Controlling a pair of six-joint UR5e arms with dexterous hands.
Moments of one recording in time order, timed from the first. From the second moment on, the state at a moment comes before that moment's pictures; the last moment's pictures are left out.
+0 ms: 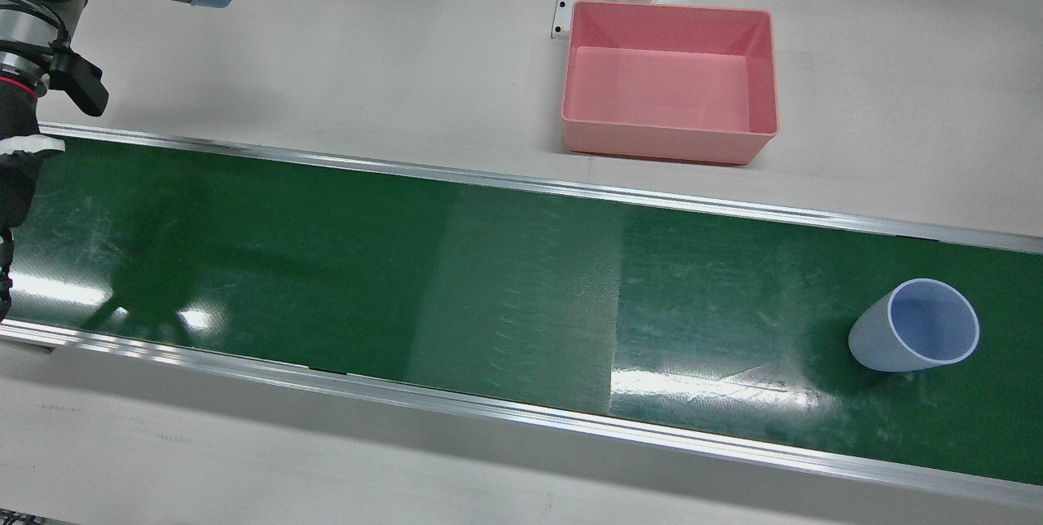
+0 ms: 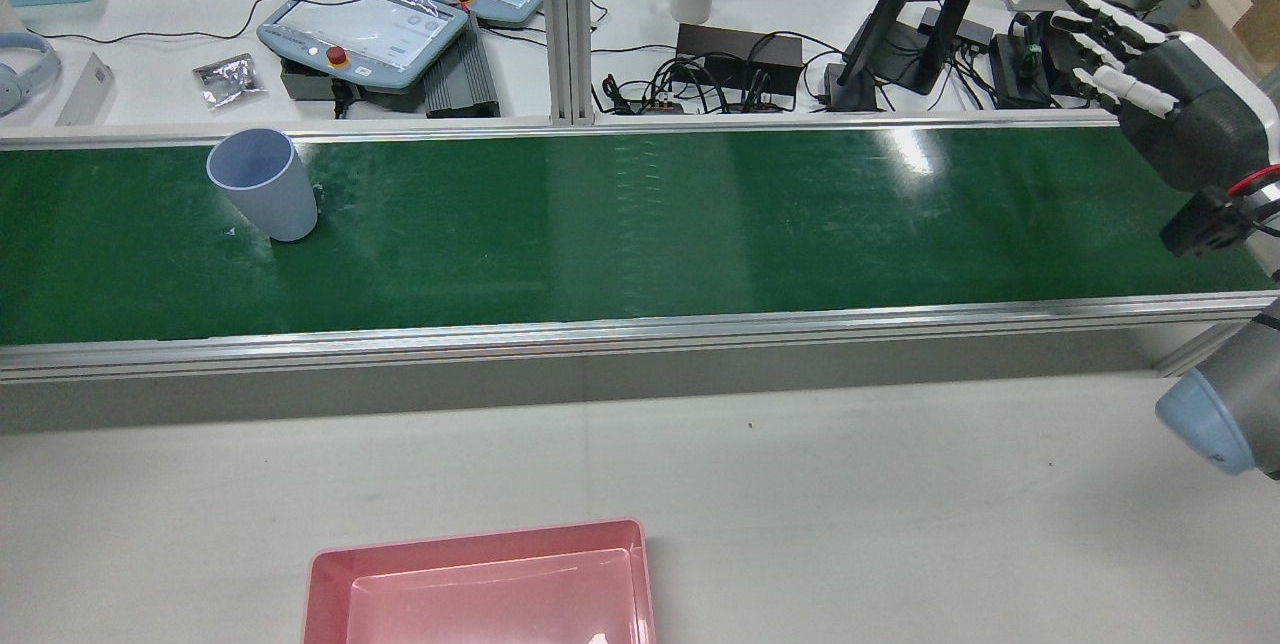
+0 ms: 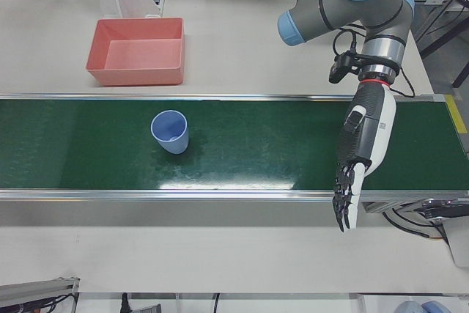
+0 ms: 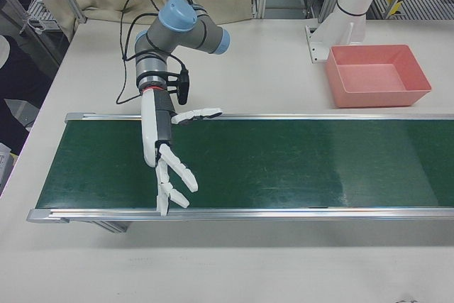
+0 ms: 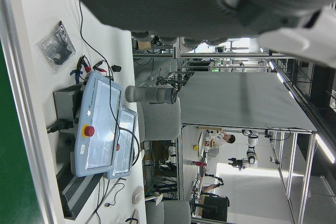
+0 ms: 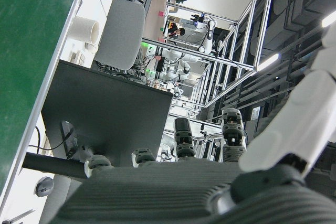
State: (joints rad) left arm -1.41 -1.82 -1.68 0.32 1.80 0.00; right arm 1.13 -1.49 1.80 -3.29 -1.26 -0.29
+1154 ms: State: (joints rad) left arm -1.41 -1.83 -1.68 0.32 1.80 0.00; right arm 1.13 -1.49 1.81 -3.29 -1.26 -0.29
